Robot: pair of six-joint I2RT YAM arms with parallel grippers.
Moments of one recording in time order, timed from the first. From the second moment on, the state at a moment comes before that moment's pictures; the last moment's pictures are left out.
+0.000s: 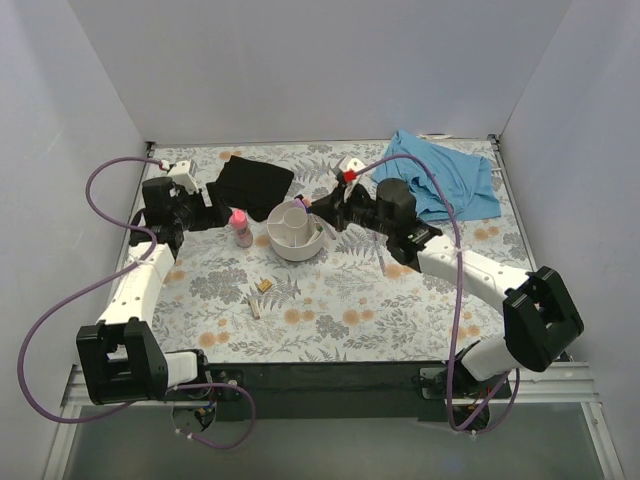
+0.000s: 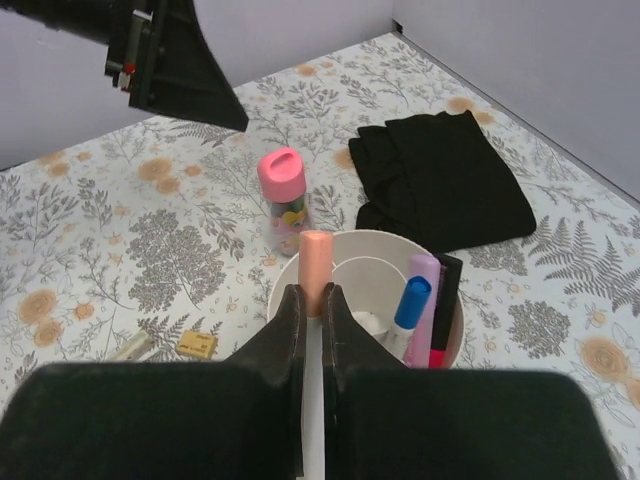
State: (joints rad) left arm 0.07 1.24 0.92 -0.23 0.33 -0.15; right arm 0.69 1.45 1.01 0.37 -0.40 0.04
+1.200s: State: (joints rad) left arm 0.07 1.42 1.04 -0.37 0.28 -0.05; right arm 0.78 1.85 0.83 1.22 -0.27 -0.05
